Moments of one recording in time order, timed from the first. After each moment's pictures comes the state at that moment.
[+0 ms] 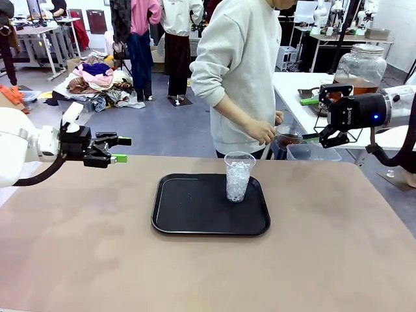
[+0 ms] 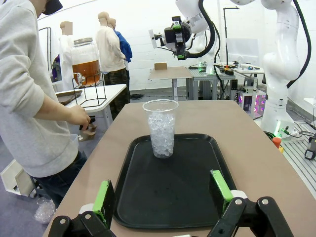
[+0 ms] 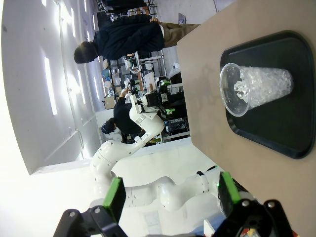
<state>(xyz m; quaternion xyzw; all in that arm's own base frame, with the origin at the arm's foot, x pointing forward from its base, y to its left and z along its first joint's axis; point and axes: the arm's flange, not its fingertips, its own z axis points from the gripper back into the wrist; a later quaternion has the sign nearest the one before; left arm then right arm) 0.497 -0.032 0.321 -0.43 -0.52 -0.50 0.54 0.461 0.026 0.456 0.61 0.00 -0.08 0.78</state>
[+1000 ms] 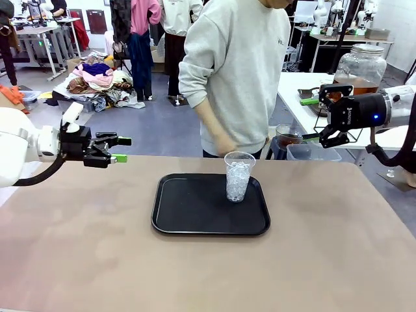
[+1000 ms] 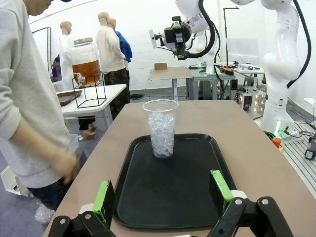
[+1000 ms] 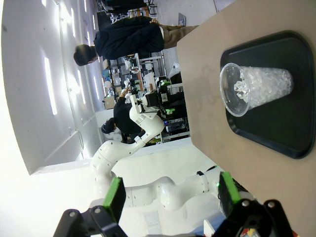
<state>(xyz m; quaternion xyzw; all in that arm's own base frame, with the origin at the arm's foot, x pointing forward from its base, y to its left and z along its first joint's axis) 0.497 -0.032 0.321 -0.43 -0.52 -0.50 0.54 0.461 0.026 0.456 0.61 0.00 -0.08 0.78</state>
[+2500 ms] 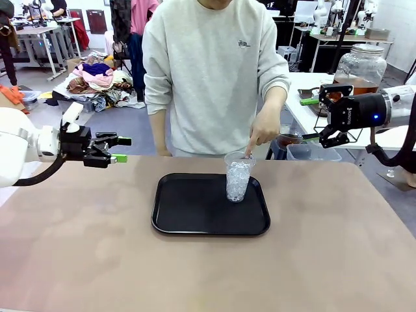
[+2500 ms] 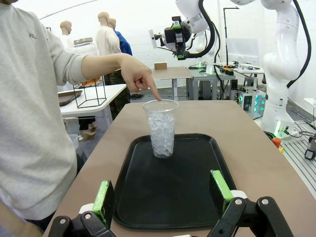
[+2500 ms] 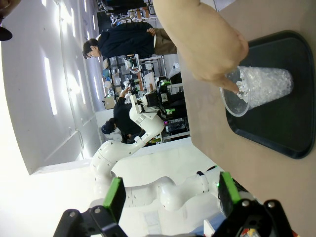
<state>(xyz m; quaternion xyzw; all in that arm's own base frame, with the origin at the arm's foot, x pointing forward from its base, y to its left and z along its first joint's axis) 0.497 -0.032 0.321 -0.43 -0.52 -0.50 0.54 0.461 0.026 0.456 0.61 0.00 -0.08 0.78</state>
